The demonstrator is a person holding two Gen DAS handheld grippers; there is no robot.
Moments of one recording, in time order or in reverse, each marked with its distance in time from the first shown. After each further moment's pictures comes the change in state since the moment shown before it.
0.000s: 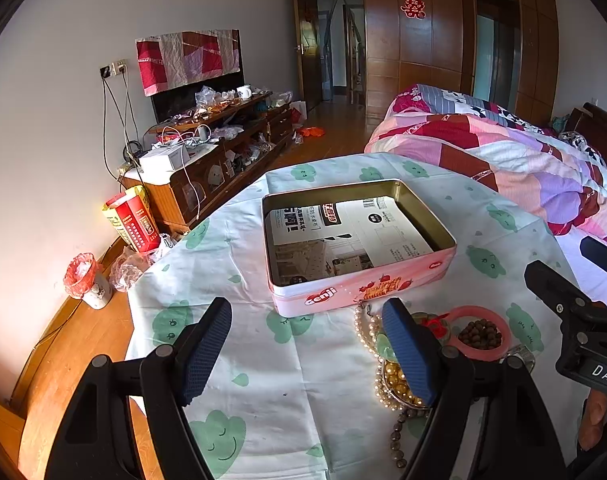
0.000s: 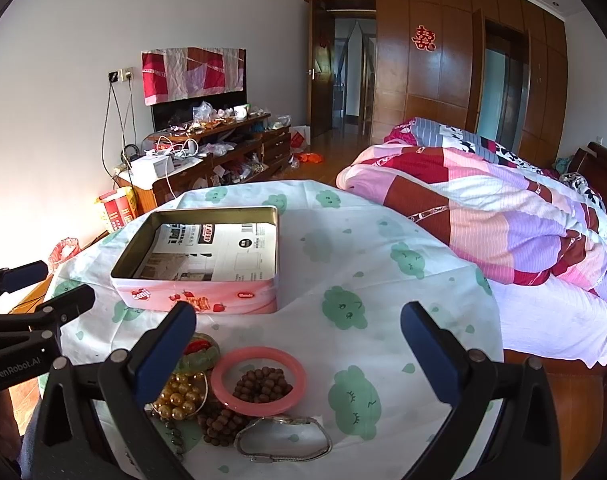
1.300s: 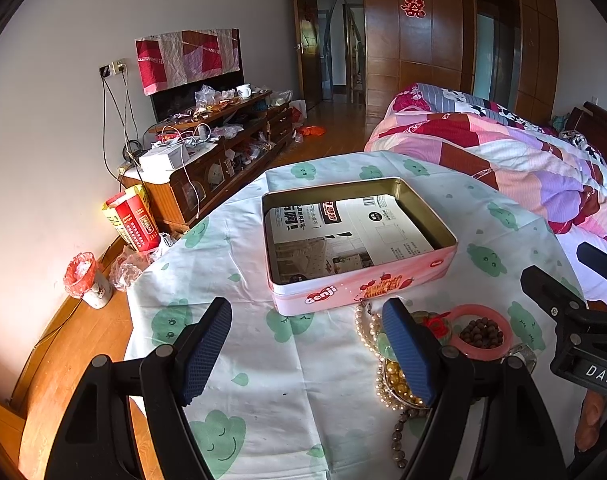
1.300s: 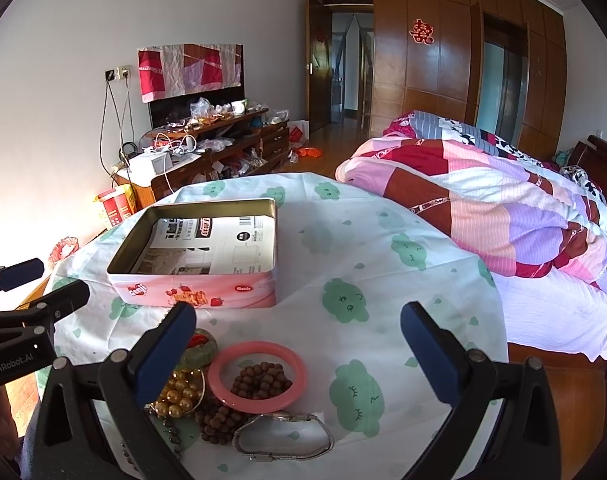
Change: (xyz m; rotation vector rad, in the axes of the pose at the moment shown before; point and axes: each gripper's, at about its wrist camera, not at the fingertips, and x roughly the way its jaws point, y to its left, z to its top) left arm 0.001 0.000 -0.001 0.001 0.003 0.002; right arm 0.005 -0.003 -0.004 0.017 0.013 0.006
